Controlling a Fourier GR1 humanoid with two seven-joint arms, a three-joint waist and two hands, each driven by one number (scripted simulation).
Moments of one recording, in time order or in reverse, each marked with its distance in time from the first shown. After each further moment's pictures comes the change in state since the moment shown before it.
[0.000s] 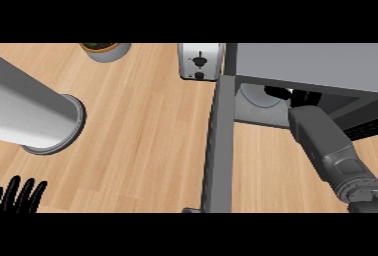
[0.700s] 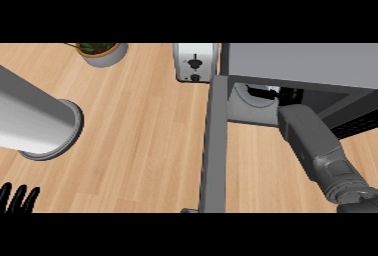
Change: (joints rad) left arm 0.043 -0.008 0.007 -0.032 0.012 0.005 -0.006; right arm 0.009 0.056 0.007 -0.079 -0.054 0.255 -0.082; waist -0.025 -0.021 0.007
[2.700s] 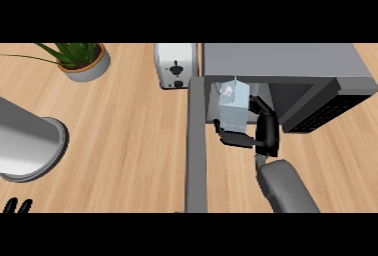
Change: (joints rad) left arm 0.110 -0.036 -0.045 -0.102 -0.003 0.074 0.001; right arm 0.606 0.196 0.275 -0.938 0.000 0.222 0.368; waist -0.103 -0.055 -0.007
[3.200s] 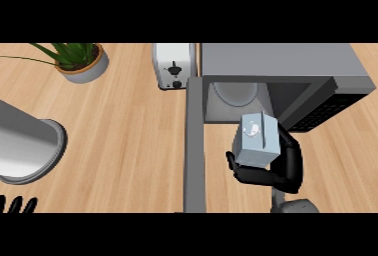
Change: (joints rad) left arm 0.012 -0.012 -0.054 -0.032 -0.027 0.040 -0.007; right arm 0.301 0.000 0.053 -0.387 -0.010 0.136 -0.016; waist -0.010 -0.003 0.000
